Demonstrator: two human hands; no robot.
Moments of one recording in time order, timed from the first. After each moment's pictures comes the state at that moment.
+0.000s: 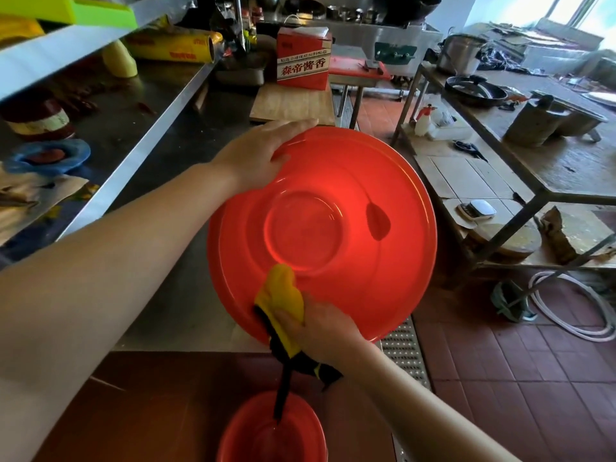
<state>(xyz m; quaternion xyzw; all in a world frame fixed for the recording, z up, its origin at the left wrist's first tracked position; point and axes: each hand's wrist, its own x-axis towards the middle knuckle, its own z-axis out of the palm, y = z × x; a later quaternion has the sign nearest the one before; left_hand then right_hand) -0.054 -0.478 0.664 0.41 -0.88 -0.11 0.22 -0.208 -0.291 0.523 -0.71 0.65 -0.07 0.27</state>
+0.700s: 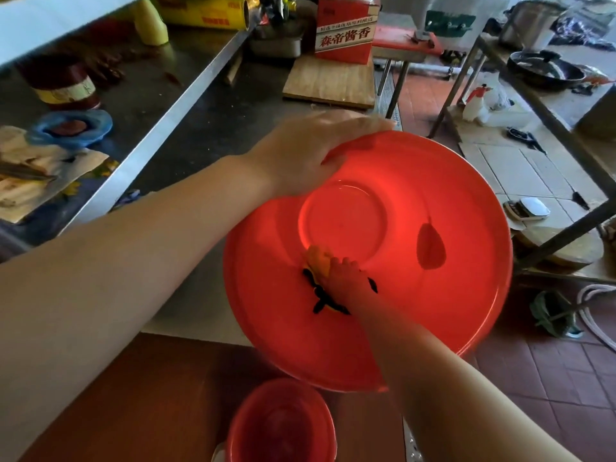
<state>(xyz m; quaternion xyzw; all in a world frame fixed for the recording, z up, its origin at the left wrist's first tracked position) -0.072 -0.470 0.660 0.33 -0.91 -0.07 0.24 -0.228 -0.432 0.430 -0.72 0.67 0.14 0.15</state>
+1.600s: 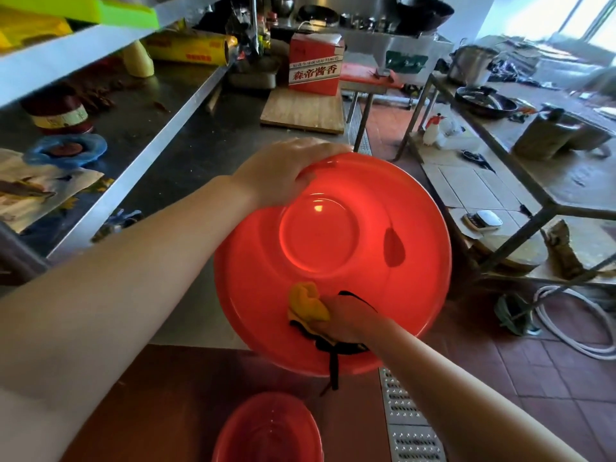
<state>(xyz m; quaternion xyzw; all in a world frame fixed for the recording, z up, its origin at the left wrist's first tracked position) -0.069 -0.452 0.661 0.35 -0.91 -0.06 0.22 -0.253 -0.333 0.498 -0.78 0.57 0.14 0.23</state>
